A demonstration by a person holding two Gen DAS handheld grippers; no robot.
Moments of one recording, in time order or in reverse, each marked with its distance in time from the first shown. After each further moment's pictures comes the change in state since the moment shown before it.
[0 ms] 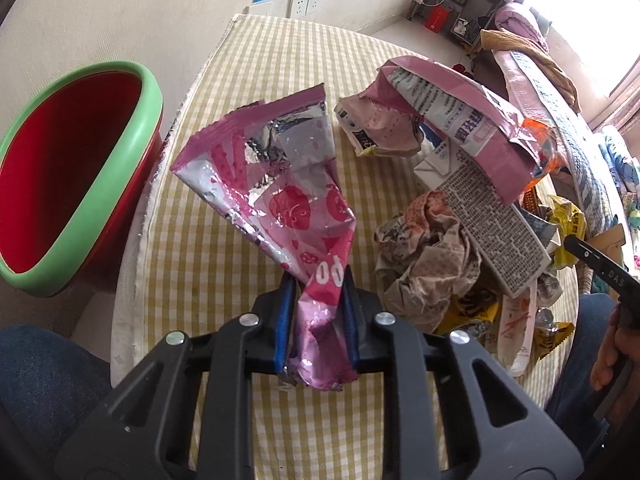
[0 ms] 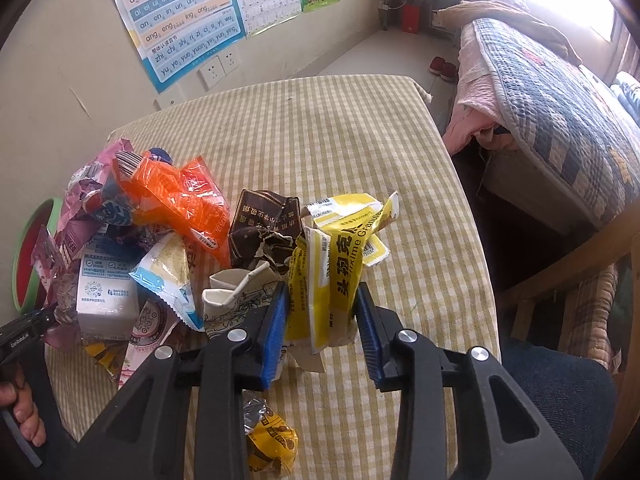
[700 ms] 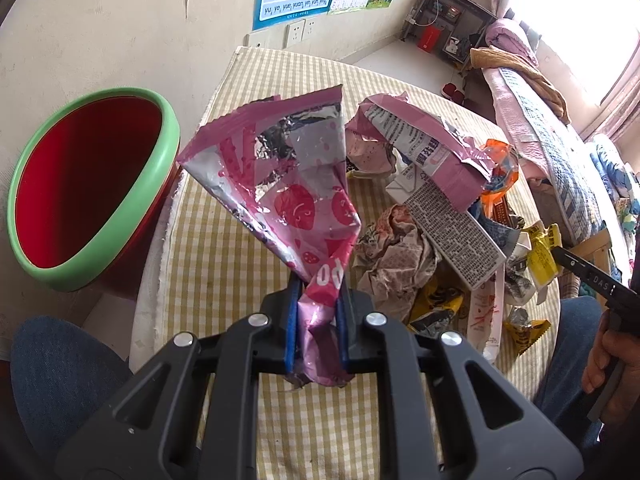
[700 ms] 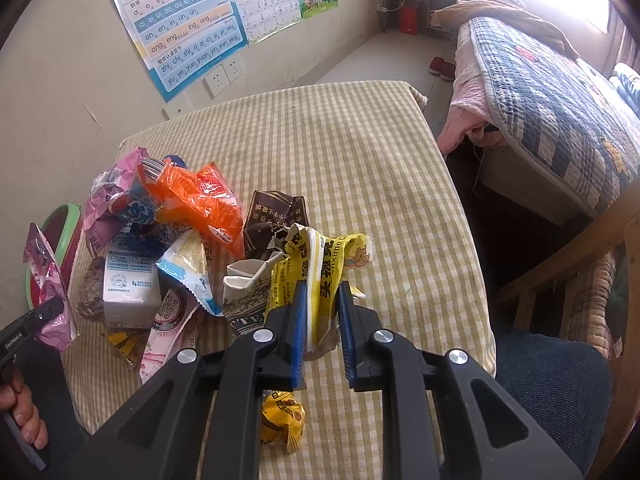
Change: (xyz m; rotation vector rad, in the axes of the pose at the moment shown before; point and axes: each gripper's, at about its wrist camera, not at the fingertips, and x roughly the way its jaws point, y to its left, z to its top) left arm -0.048 0.005 -0.021 -0.005 -0.075 -0.013; right arm -0.019 -0.001 -0.004 0.017 -0.005 0.029
